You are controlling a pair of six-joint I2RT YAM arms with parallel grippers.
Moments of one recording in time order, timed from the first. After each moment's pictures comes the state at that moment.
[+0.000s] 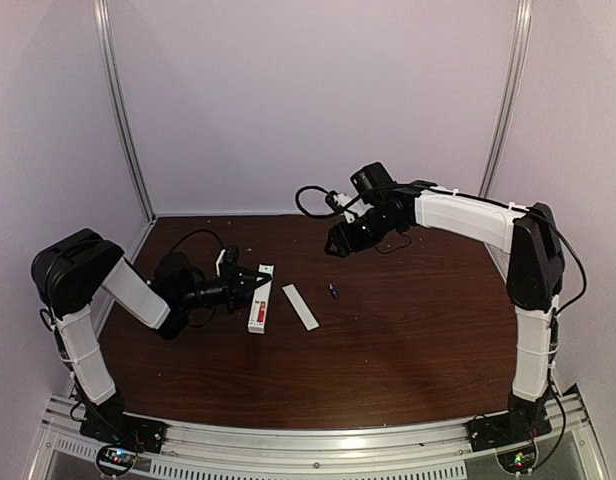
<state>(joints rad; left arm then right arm) -0.50 1.86 0.56 1.31 0.80 -1.44 0.63 2.02 1.75 -0.59 -0.26 0.14</state>
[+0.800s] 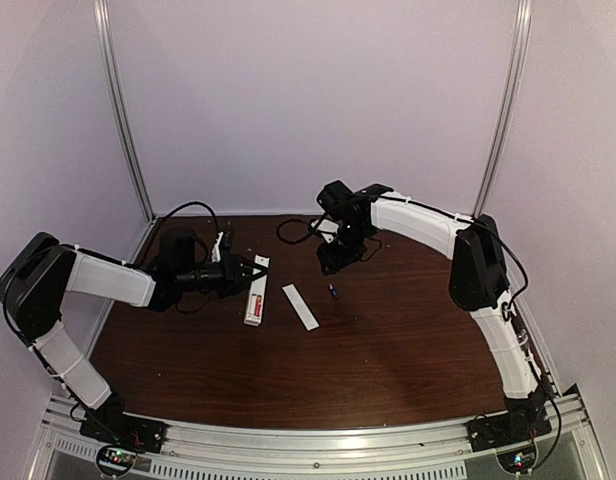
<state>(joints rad) -0.48 1.63 0.72 0.57 0.65 -0.91 0.67 2.40 2.26 -1.02 -0.04 0.03</state>
